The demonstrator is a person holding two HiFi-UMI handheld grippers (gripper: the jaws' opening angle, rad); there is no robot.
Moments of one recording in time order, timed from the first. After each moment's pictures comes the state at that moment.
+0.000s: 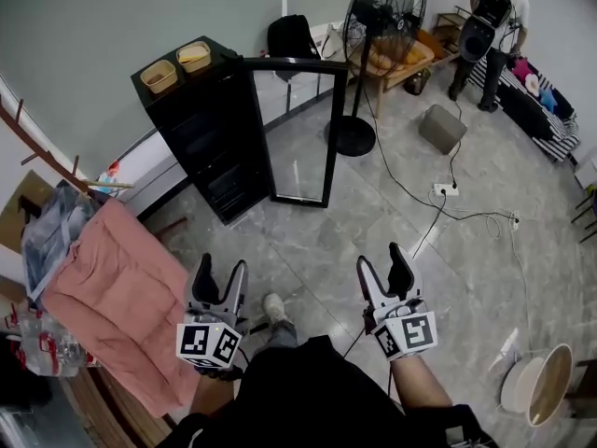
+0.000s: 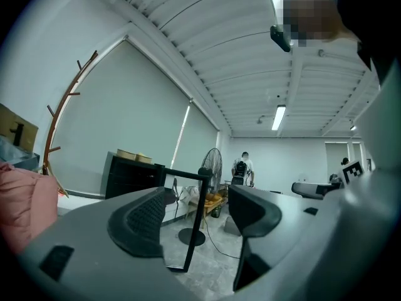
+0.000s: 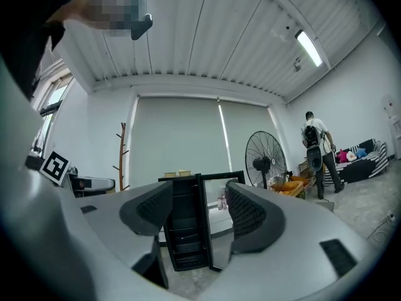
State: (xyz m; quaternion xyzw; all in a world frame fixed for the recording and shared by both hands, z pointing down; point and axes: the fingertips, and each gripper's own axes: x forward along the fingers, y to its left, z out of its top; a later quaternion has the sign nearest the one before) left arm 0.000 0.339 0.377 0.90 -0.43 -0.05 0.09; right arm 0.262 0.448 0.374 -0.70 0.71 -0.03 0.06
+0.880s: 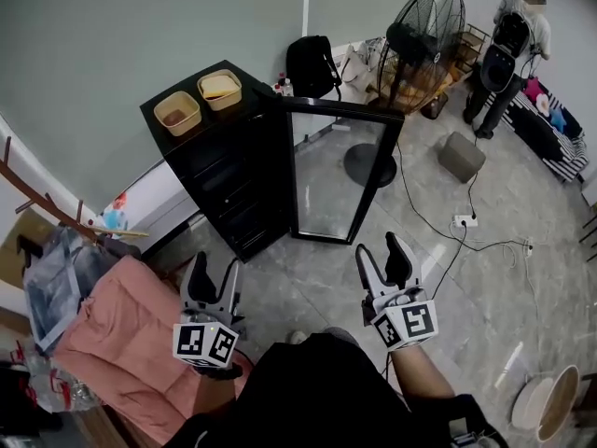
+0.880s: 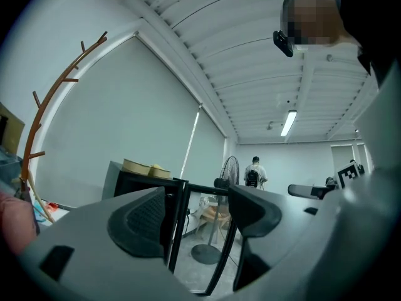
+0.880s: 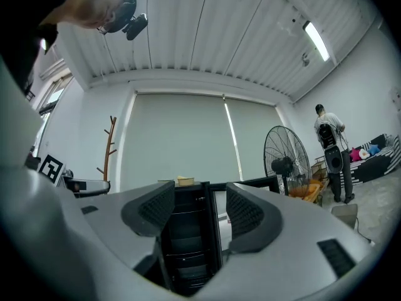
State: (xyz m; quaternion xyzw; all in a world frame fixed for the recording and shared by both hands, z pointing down) left arm -0.055 0.114 0.364 0.89 -0.44 -0.08 0.08; right arm 0.219 0.207 0.359 -0.69 0.72 -0.01 0.08
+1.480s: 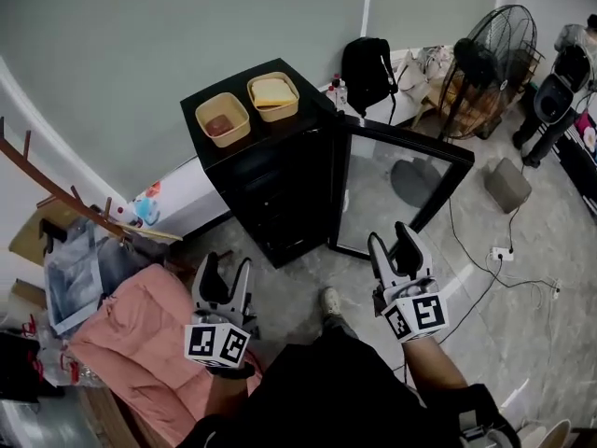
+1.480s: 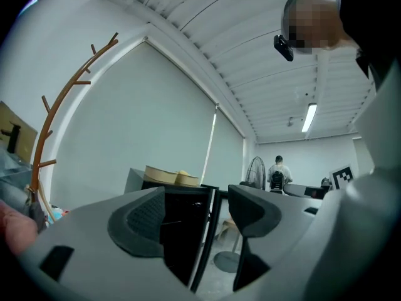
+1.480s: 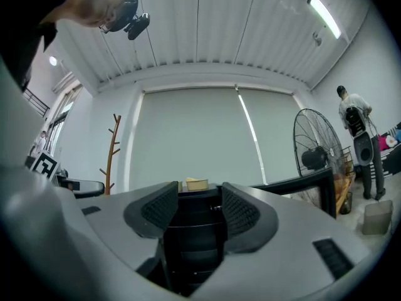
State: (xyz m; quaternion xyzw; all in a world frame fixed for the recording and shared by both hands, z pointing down) left arm -0.092 0.025 0.367 0.85 -0.51 -0.09 0.07; right arm 0.196 0.056 0.360 -0.63 0.77 -0.01 0.09
